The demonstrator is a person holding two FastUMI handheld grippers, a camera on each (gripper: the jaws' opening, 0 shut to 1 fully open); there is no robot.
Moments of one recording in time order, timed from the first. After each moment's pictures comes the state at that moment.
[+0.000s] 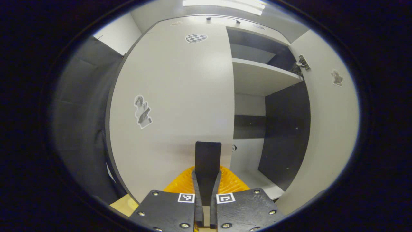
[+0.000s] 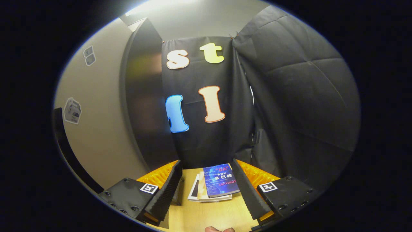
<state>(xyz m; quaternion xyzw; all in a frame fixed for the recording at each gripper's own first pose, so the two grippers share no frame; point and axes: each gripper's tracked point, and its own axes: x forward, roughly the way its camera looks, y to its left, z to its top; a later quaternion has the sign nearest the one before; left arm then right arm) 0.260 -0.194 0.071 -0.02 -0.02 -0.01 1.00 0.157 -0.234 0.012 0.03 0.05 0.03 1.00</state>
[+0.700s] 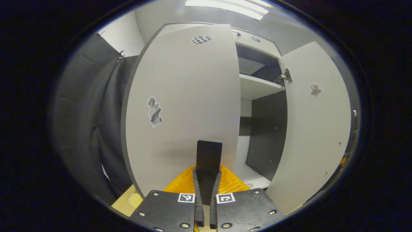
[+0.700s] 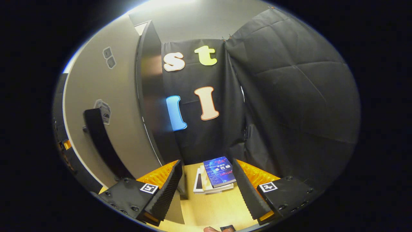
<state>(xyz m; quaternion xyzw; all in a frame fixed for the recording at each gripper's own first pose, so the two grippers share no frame) 0.207 -0.176 0.072 -0.03 -0.02 -0.08 1.00 0.070 -0.196 0.014 0.03 0.06 -0.02 1.00</state>
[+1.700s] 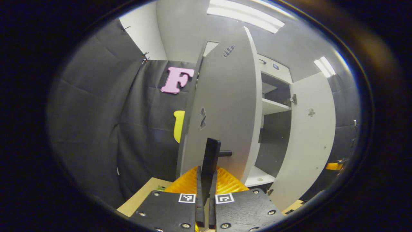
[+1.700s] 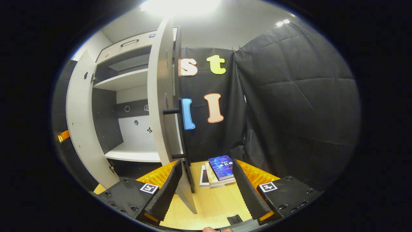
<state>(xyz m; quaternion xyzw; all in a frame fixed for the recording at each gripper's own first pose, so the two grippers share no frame) 0.155 -0.085 0.065 -0.09 -0.05 -0.03 0.99 -0.010 -0.122 0.004 0.00 0.03 -0.02 1.00</state>
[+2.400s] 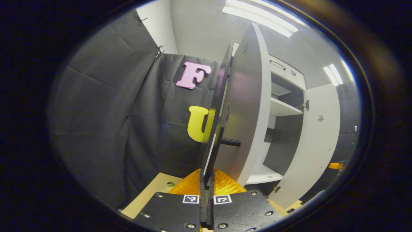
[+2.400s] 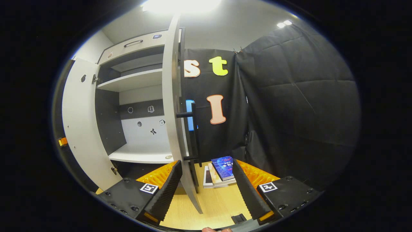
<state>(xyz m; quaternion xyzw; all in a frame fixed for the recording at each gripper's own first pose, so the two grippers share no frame) 0.153 -0.046 0.053 -0.12 -0.04 -0.03 0.99 -0.022 -0.105 0.002 0.00 0.03 -0.02 1.00</state>
